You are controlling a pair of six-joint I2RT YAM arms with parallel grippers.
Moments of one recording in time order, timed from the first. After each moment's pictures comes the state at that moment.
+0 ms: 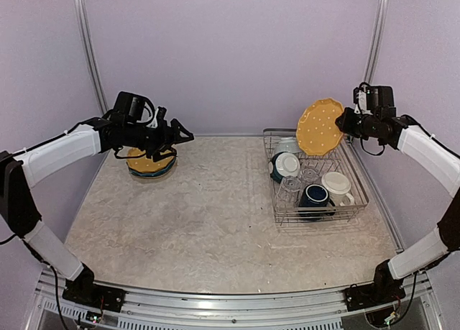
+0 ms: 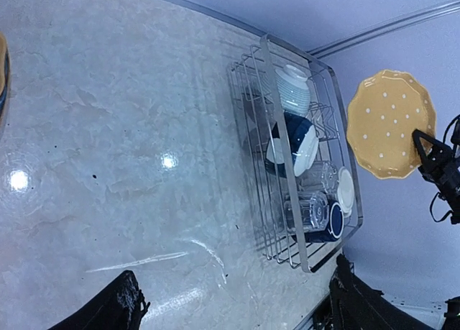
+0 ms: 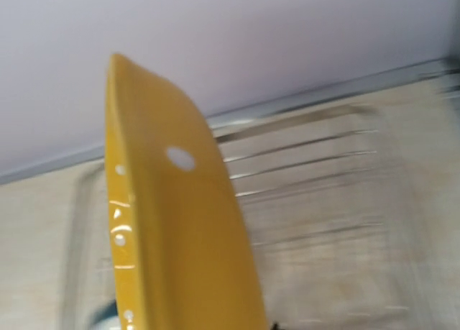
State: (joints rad) left arm -0.44 1.55 1.32 -0.39 0.39 -0.68; right arm 0.17 1.38 1.28 -0.36 0.02 0.38
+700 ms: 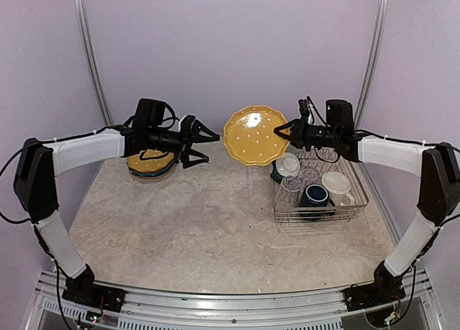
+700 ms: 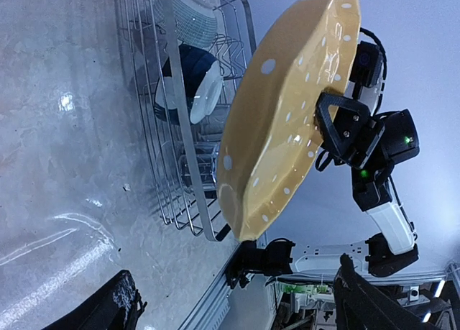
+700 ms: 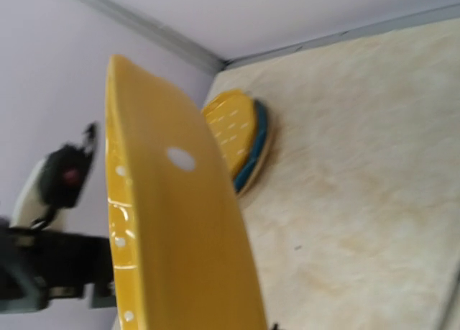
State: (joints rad) left arm -0.49 1.73 1.34 -0.11 0.79 -0.94; right arm 0.36 1.64 1.19 0.18 -0.62 0.75
